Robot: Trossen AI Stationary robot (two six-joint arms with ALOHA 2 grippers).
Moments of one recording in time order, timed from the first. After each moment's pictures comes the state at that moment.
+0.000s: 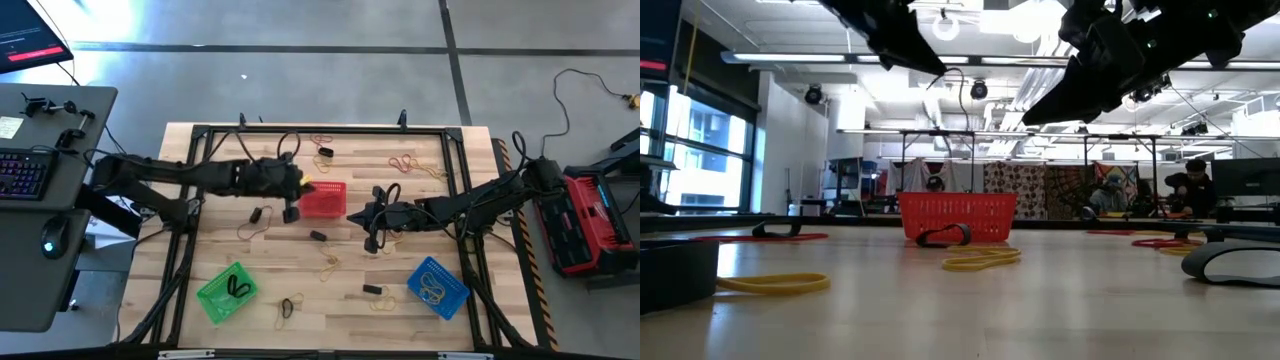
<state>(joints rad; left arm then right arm) 0.04 1.37 1.04 -0.23 -0.17 0.06 0.19 1.37 0.62 0.27 0.33 0.12</state>
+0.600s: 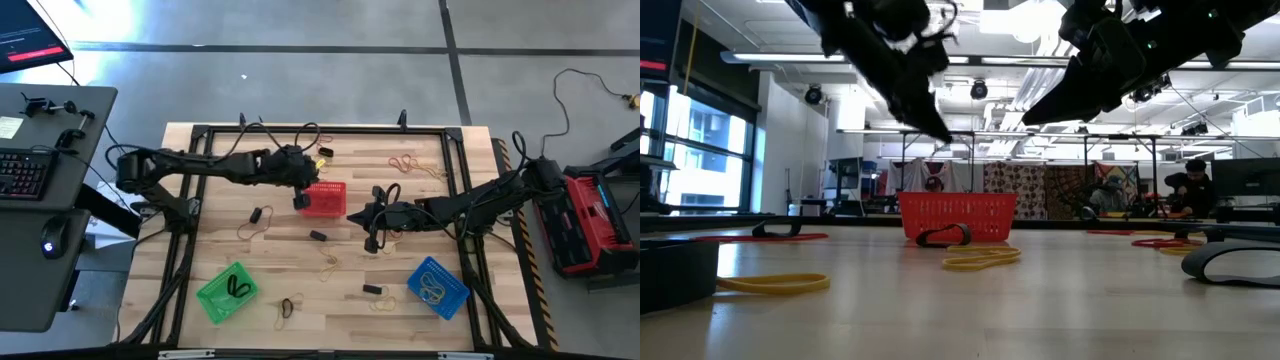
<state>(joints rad) 0.23 1.59 1.04 -0.19 -0.08 0.13 0.19 1.37 0.62 0.27 0.33 0.10</state>
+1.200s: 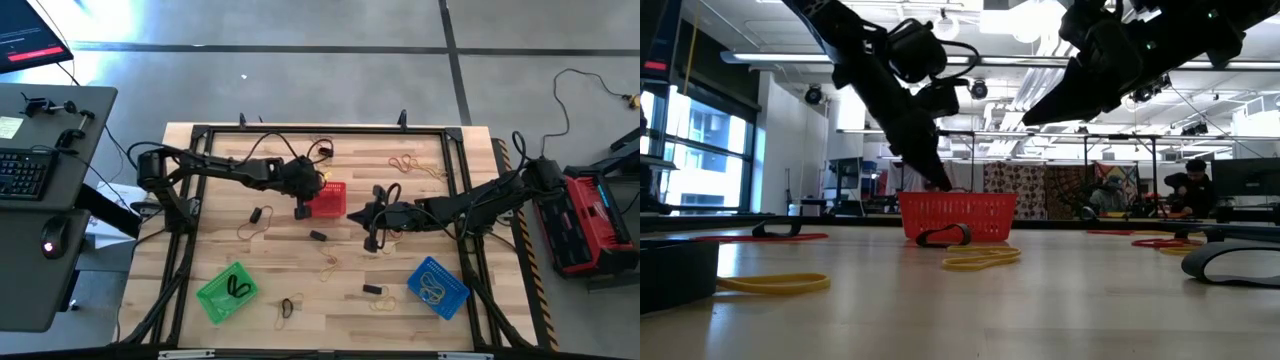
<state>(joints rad) 0.21 1.74 1.04 -0.21 0.01 0.16 0.19 1.37 0.62 0.27 0.36 0.10</state>
